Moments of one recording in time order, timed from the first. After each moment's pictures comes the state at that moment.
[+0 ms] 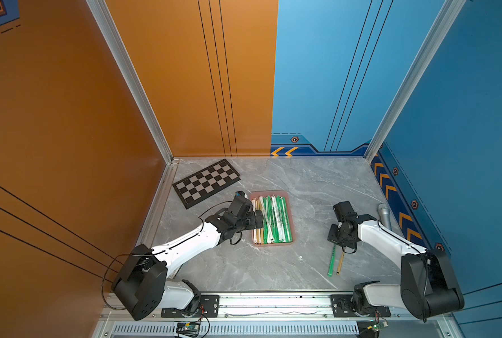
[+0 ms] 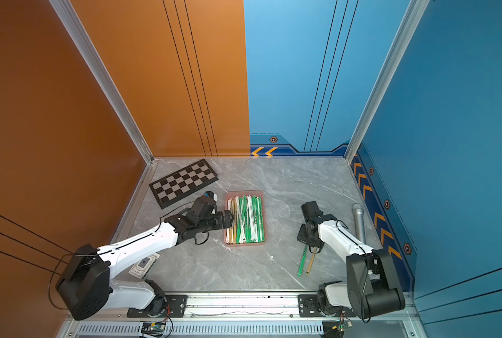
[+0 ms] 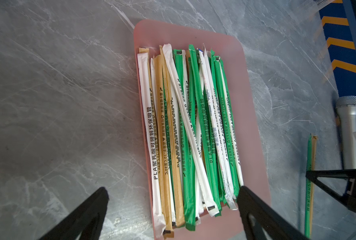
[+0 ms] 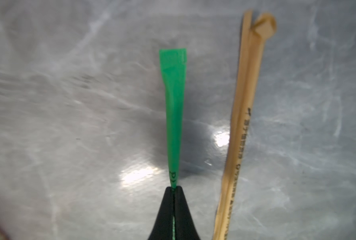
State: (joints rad) left arm -0.65 1.36 0.82 -0.29 -0.05 -0.70; right arm 0.20 1.33 0.72 -0.71 0.04 0.62
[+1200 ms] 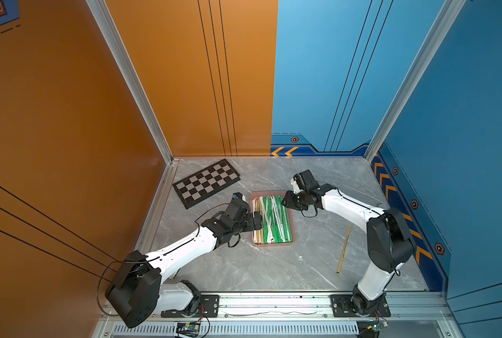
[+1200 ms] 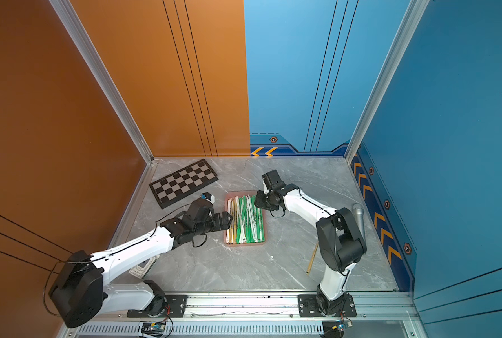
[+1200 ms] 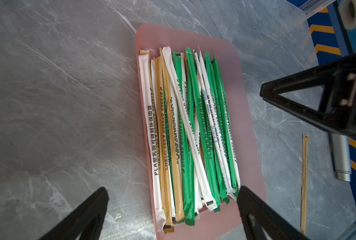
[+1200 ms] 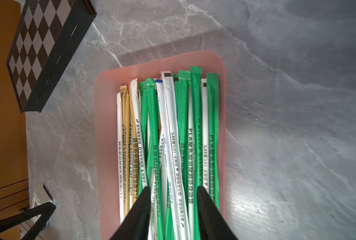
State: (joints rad) left arm -0.65 1.29 0.77 -0.26 -0.05 -0.71; right arm 0.48 1.73 1.24 -0.49 -0.20 0.59
